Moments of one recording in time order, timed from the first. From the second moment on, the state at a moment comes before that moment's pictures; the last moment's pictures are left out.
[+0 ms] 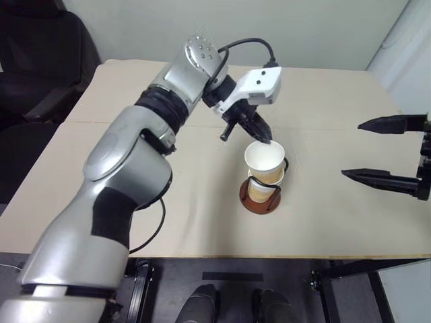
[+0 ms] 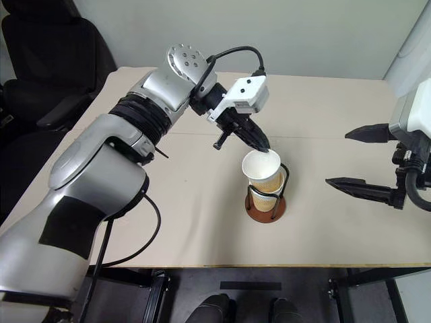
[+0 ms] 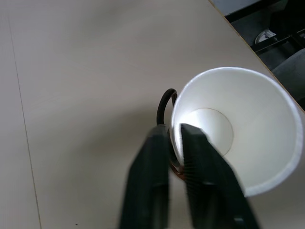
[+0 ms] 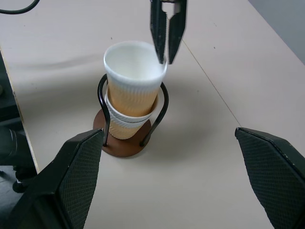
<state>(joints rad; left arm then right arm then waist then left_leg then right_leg) -1.71 0.35 -0.84 1.15 -0.42 -0.10 -1.59 -0.33 -1.37 -0.61 -0.59 0.90 1.01 0.99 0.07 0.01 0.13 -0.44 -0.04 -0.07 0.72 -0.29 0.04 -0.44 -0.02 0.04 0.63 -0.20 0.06</state>
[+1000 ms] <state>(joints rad) -1.40 0.76 -0.22 1.10 -0.38 0.11 -1.40 -0.52 -1.19 -0.28 -0.37 0.76 0.83 0.87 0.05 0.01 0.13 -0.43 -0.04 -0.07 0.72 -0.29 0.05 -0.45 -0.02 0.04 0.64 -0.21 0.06</state>
